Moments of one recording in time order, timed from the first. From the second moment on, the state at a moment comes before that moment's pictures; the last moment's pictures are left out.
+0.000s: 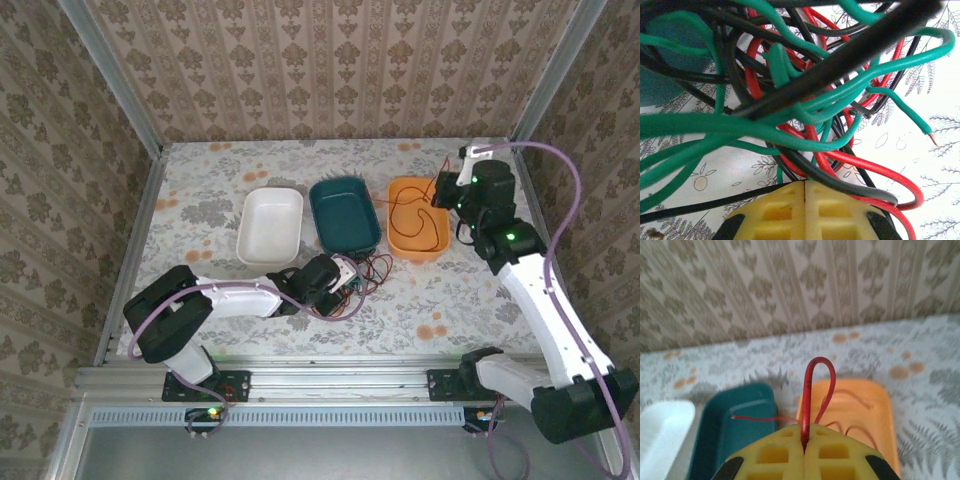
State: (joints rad) left arm -1.03 1.60 0.73 -0.03 -0.06 -0.06; right arm 0.18 1.10 1.08 -0.40 0.06 0.28
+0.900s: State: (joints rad) left arm -1.04 1.61 0.74 -0.03 -0.06 -0.06; right arm 0.18 1.29 0.84 -0.36 0.08 0.50
